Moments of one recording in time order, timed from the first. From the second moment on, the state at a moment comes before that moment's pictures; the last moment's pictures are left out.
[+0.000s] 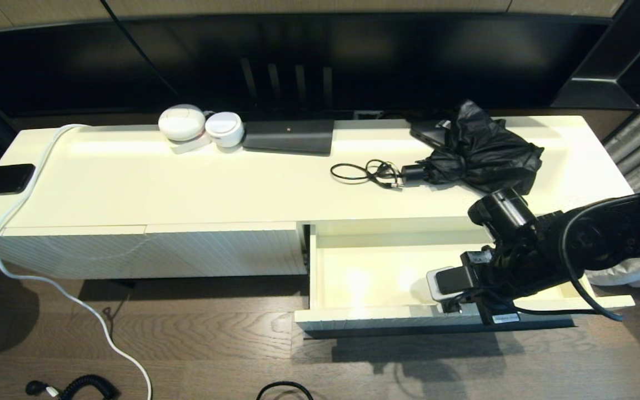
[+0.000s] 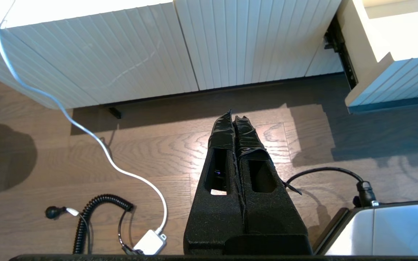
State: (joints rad) left arm 0.00 0.00 0.00 0.01 -0.03 0.11; right arm 0.35 1.88 -1.16 0.32 -0.03 -1.28
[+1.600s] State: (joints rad) left arm 0.00 0.00 0.00 0.01 -0.03 0.11; right arm 0.23 1.63 -1.34 0.20 -0.21 -1.44
